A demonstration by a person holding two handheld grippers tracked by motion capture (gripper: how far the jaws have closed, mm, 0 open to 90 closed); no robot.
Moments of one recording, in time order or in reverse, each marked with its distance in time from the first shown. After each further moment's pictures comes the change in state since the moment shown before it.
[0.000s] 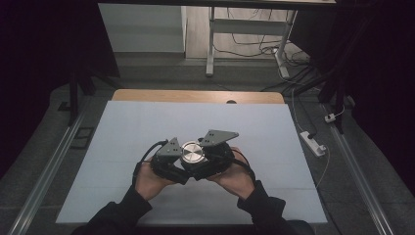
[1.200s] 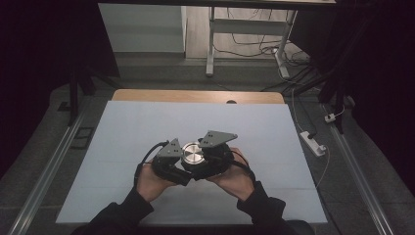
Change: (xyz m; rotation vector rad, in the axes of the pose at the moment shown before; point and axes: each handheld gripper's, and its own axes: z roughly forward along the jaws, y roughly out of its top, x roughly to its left) left arm -0.005 0.002 -0.001 -0.027 -0.025 -0.008; right arm 0.005 0.001 -0.001 0.021 -0.040 -0.018
